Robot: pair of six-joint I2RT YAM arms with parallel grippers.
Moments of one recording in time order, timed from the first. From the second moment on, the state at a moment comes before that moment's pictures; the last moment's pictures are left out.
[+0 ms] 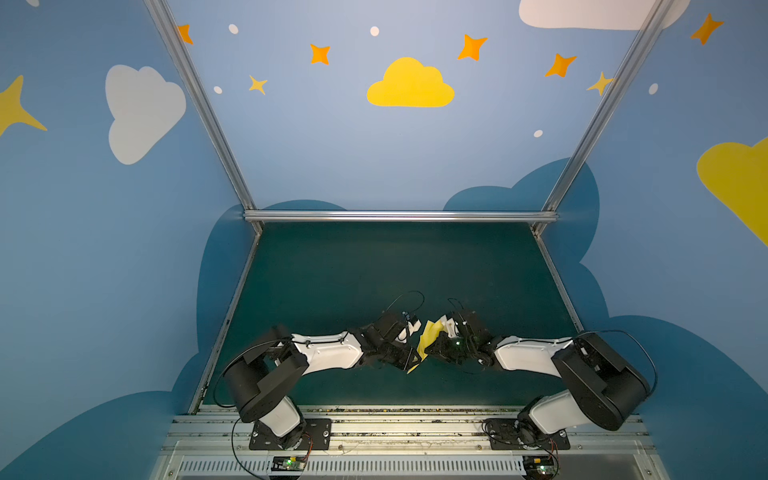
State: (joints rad) left arm -0.89 1.59 0.71 0.01 0.41 -0.38; right arm 0.67 1.49 0.45 0.15 -0.40 0.98
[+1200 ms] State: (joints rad) left arm -0.94 1.66 0.70 0.02 0.36 -0.35; right arm 0.67 1.30 0.41 0.06 -0.40 0.98
